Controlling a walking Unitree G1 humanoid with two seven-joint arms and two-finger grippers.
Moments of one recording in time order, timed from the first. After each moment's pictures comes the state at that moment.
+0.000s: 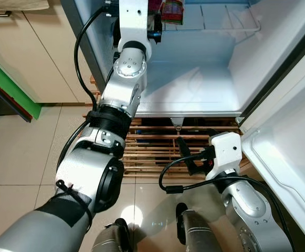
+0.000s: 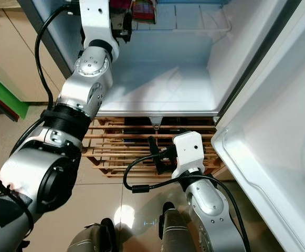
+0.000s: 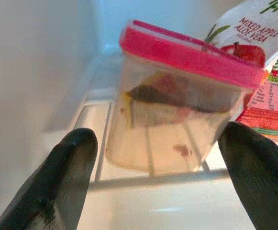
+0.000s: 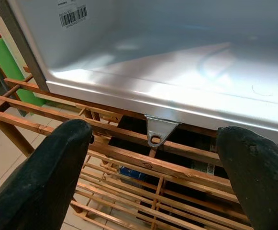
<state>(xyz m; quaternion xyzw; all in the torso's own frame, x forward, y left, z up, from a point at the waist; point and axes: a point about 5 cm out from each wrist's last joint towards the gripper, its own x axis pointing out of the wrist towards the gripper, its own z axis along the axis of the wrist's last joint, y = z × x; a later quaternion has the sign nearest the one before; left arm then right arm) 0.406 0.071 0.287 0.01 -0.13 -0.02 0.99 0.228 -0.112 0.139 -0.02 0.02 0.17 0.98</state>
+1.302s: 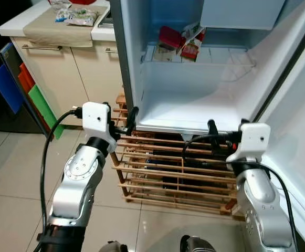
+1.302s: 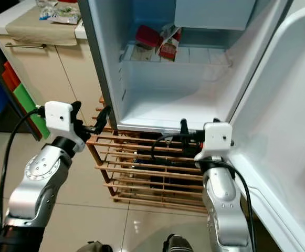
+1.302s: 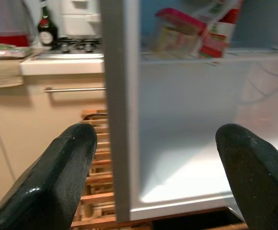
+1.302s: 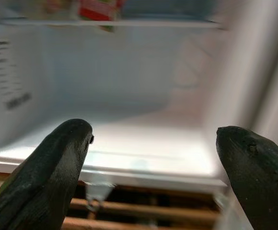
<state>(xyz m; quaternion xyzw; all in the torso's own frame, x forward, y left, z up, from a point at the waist) 0.293 0.134 0.148 0.00 -0.04 -0.13 0.99 0.254 -0.165 0.121 -0.01 -0.01 0.00 1.00</state>
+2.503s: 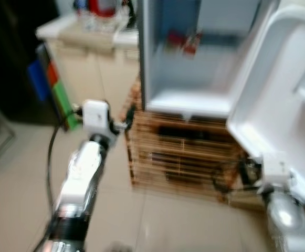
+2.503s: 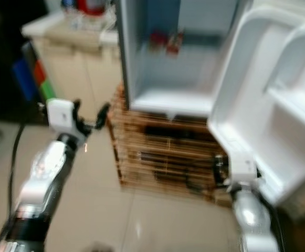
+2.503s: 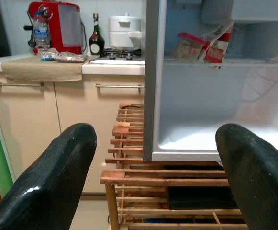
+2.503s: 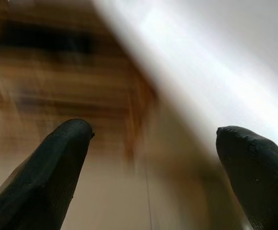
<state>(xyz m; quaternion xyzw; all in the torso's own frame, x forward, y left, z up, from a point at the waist) 0.307 0.148 0.130 -0.02 -0.03 -0.09 0.99 0.178 -0.263 0.030 -0.08 0.29 -0.15 0.94</state>
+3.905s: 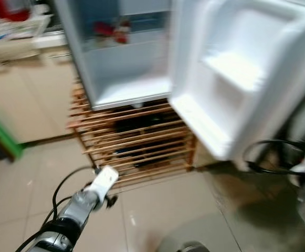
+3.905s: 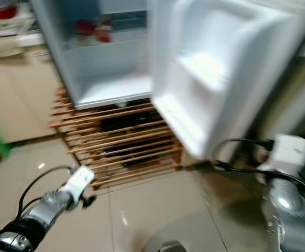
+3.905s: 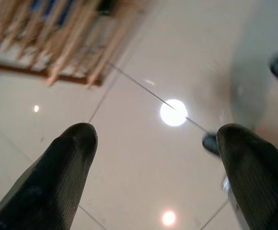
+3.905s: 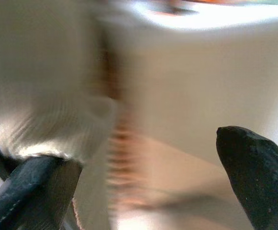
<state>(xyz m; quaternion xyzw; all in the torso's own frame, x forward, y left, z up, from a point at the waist) 0.237 0.195 -0.047 0.27 0.46 -0.22 0.81 0.240 -0.213 0.152 0.02 0.05 0.10 0.99</state>
